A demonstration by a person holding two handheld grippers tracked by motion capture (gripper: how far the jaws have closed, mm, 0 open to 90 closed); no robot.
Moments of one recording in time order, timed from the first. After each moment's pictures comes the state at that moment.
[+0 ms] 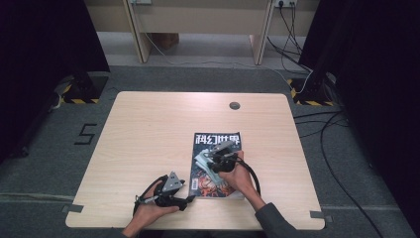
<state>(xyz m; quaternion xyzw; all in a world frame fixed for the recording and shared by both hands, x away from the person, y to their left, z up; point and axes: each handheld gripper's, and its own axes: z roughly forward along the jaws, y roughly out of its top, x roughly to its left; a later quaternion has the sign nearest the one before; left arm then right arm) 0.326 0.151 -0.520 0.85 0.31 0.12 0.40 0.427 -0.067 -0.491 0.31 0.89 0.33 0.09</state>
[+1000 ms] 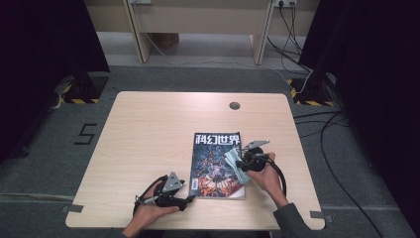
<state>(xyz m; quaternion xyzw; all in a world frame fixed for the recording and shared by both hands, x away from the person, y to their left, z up) 0.325 0.152 -0.520 0.85 0.31 0.12 0.40 0.428 -0.162 -0.486 0.39 0.86 0.31 0.12</state>
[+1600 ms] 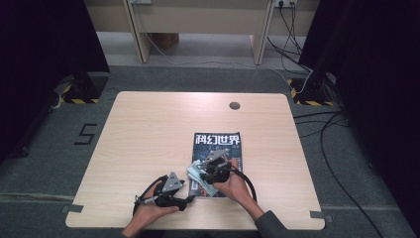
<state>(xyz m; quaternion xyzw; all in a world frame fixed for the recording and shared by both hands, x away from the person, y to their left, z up) 0.325 0.152 -0.520 0.85 0.31 0.12 0.40 0.395 -0.052 -0.491 0.28 0.90 0.33 0.06</state>
